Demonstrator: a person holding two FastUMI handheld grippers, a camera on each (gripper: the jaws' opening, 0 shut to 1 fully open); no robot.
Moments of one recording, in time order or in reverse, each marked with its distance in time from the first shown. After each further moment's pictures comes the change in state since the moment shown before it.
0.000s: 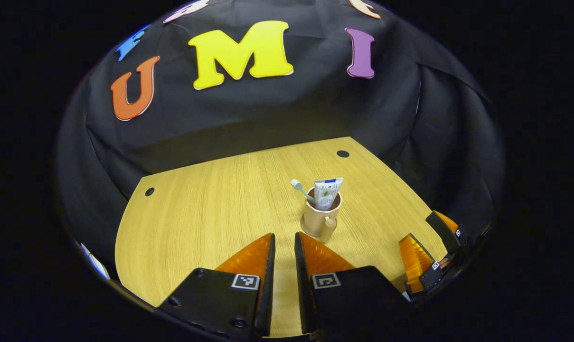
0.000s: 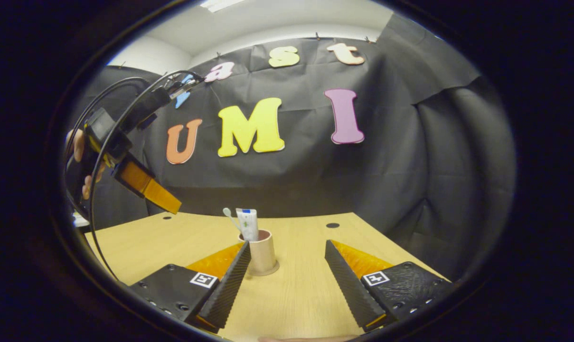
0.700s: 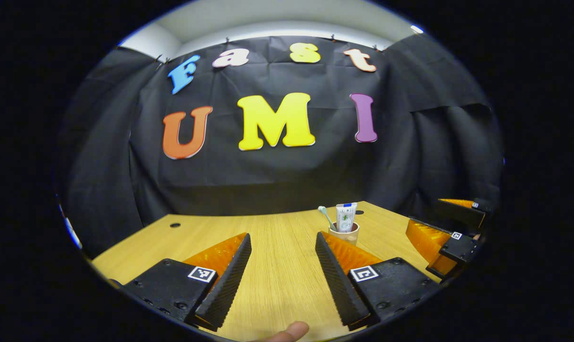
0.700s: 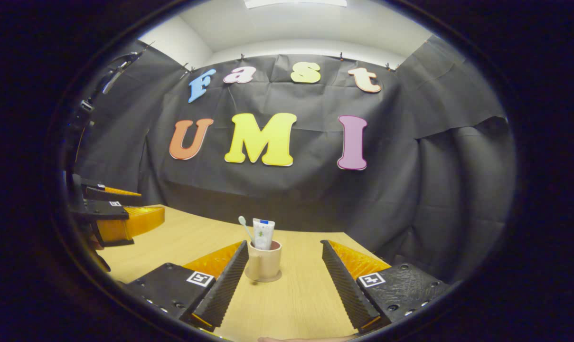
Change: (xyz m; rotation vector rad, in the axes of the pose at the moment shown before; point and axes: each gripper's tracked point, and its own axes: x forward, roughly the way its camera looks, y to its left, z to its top) left arm -0.061 0.024 -0.021 0.065 -0.606 0.131; right arm -0.022 0.052 0.009 -0.132 -0.084 -0.076
